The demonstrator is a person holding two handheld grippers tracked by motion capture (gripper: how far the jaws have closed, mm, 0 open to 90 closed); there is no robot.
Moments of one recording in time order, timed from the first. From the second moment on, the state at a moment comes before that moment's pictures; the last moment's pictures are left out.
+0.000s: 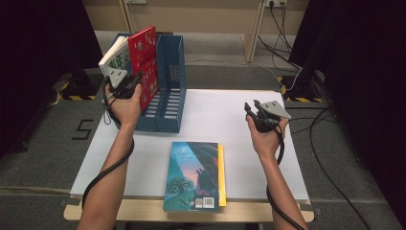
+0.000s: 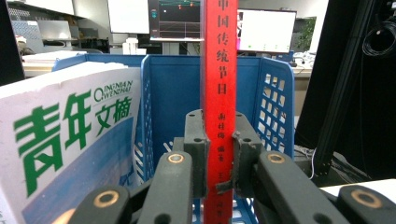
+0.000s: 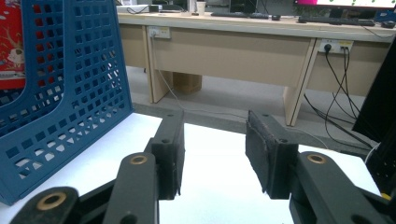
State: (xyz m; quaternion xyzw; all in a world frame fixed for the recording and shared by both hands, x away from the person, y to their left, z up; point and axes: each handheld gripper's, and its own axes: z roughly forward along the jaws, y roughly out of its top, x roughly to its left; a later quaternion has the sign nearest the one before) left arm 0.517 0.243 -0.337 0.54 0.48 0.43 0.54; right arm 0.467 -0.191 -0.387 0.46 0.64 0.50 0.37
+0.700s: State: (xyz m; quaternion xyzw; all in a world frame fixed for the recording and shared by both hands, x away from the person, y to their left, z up) left arm 0.535 0.238 -0.355 0.55 0.49 0.43 0.52; right arm 0.466 -0.191 -0.394 0.46 0.64 0.49 0.36
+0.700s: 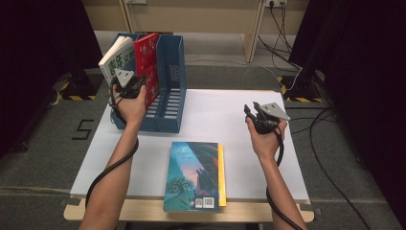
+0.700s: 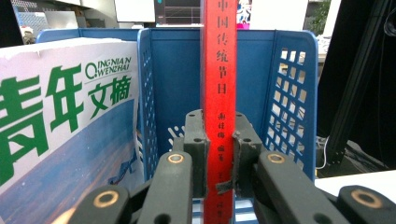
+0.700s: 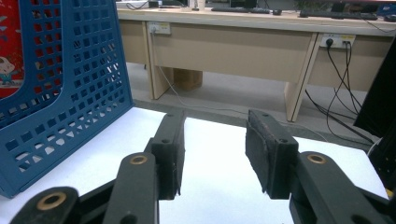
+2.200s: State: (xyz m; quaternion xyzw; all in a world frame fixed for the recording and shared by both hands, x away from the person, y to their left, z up) left arm 0.540 0.237 -0.371 0.54 0.48 0.45 0.52; right arm 0.467 -0.190 -0.397 0.46 0.65 0.49 0.36
